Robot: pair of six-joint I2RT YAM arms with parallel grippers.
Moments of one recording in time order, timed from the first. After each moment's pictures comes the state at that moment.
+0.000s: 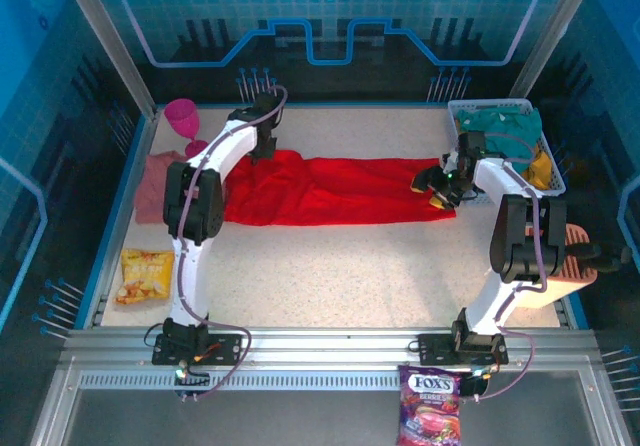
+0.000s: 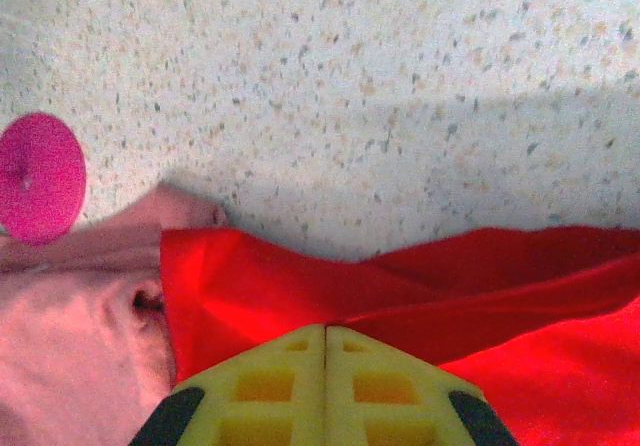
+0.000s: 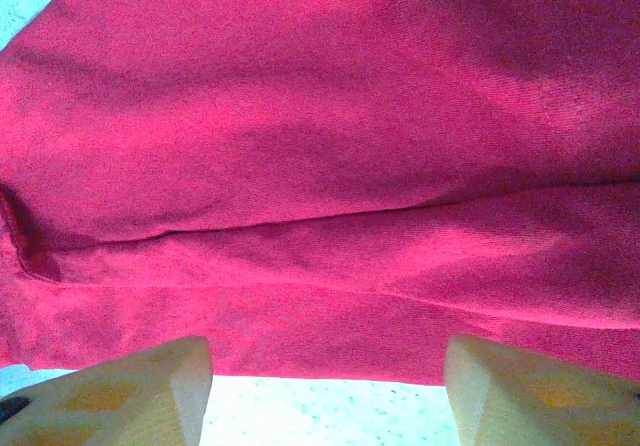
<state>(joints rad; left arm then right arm) -0.22 2.26 1.96 -0.86 -0.38 -0.06 -0.08 1.77 1.22 -0.72 -0.45 0.43</state>
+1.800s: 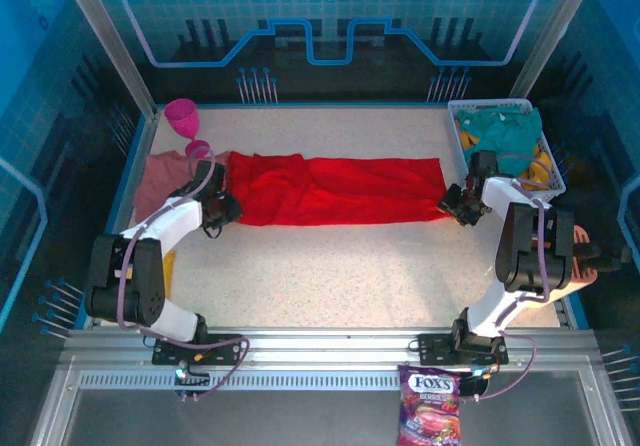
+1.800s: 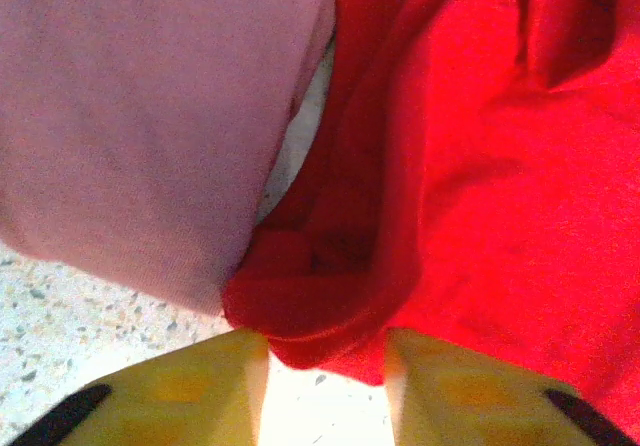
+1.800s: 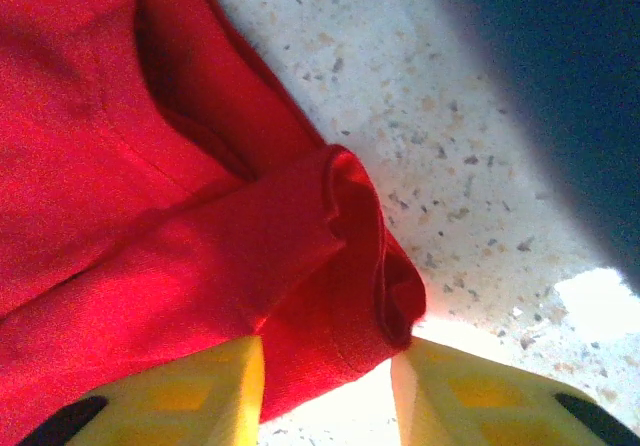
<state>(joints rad) -0.06 1.51 0.84 -0.44 -0.01 -0.53 -0.16 1.70 1.01 -0.58 -0.18 0.51</state>
